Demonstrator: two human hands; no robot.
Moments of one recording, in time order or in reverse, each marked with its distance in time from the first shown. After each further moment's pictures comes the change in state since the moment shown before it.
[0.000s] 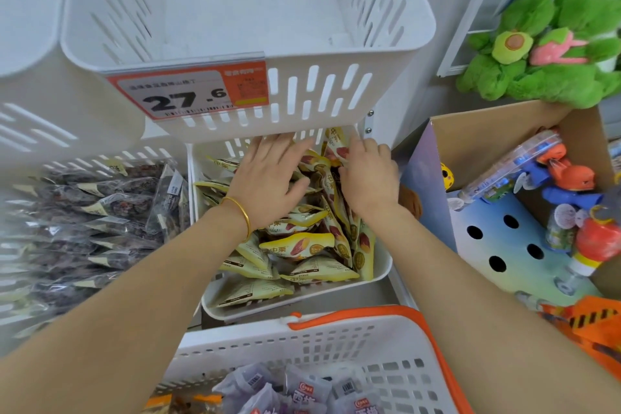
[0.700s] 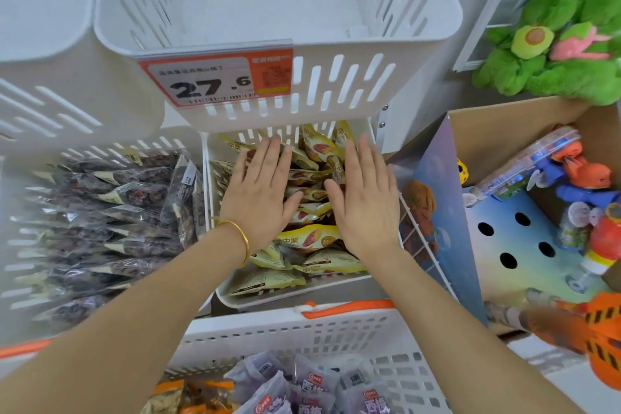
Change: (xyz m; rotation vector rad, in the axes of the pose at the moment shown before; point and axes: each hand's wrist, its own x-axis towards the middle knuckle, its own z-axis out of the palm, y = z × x) left_hand -0.045 -0.002 0.009 0.176 -0.145 -0.209; right_hand -0.054 -0.014 0.020 0.135 0.064 -0.109
